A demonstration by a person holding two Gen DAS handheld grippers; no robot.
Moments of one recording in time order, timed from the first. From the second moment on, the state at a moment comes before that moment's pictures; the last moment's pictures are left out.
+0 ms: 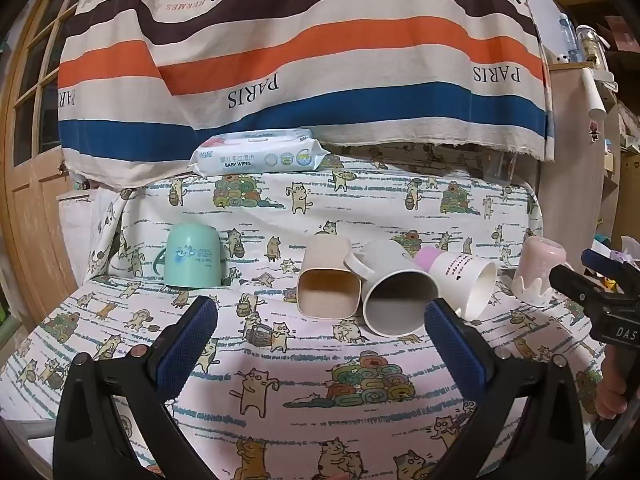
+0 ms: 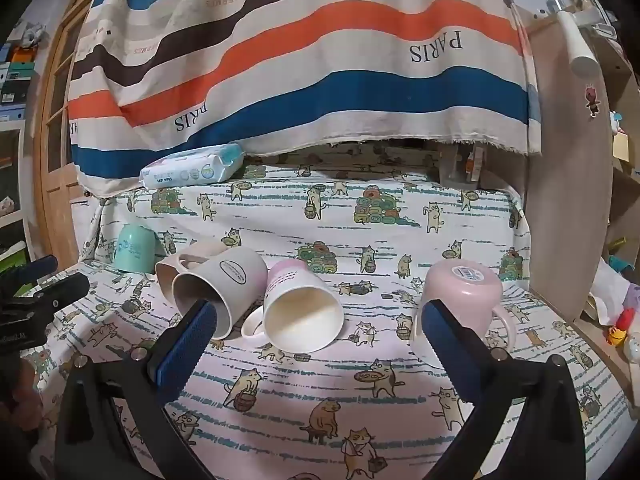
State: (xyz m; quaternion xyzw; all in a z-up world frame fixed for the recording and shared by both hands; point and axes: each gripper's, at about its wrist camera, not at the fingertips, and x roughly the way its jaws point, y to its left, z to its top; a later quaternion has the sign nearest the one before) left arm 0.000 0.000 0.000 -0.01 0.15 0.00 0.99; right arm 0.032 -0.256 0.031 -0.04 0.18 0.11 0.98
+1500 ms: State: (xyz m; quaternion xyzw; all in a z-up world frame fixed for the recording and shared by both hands) left arm 0.000 -0.001 0.000 -0.01 0.16 0.00 0.99; right arm 0.032 -0.258 0.032 -0.02 0.18 0.11 0.98
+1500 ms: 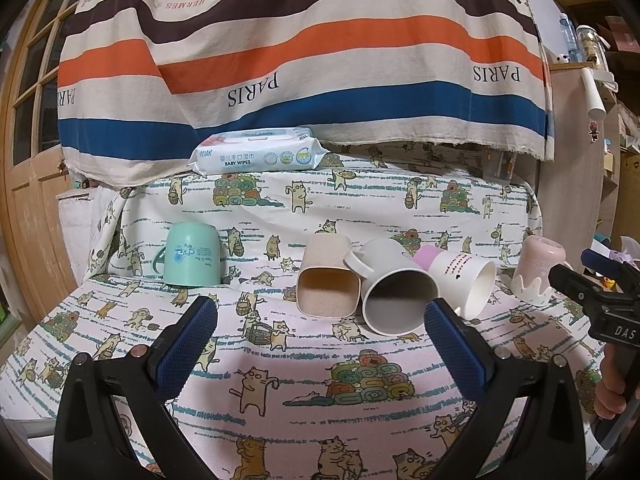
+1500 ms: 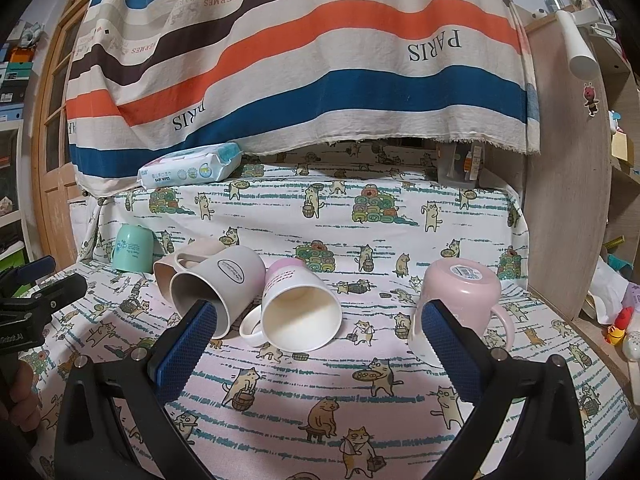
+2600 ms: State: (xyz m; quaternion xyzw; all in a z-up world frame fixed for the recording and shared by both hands) left arm 0.000 0.001 0.000 -0.01 0.16 0.00 0.99; right arm 0.031 -0.258 0.032 -0.02 0.18 0.10 0.98
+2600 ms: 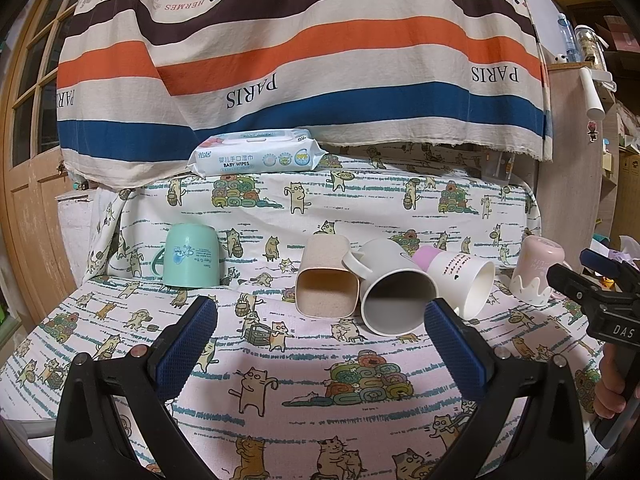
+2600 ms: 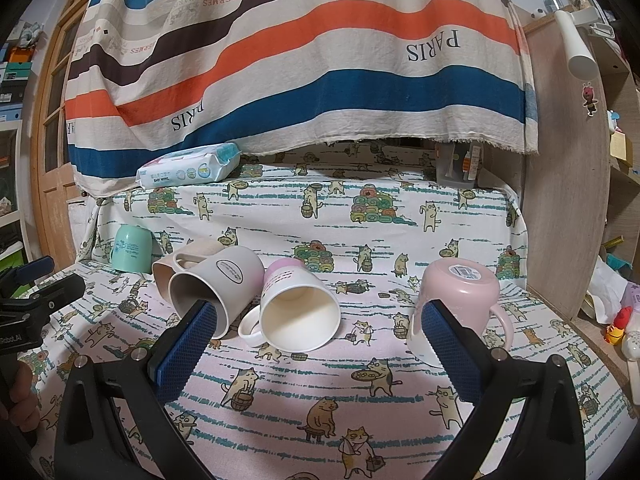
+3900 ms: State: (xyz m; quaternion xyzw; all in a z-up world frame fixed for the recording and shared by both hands) left arm 0.018 -0.010 0.013 0.00 0.17 0.00 0.99; right arm 0.079 -0.257 0.087 -0.04 0.26 0.13 0.96
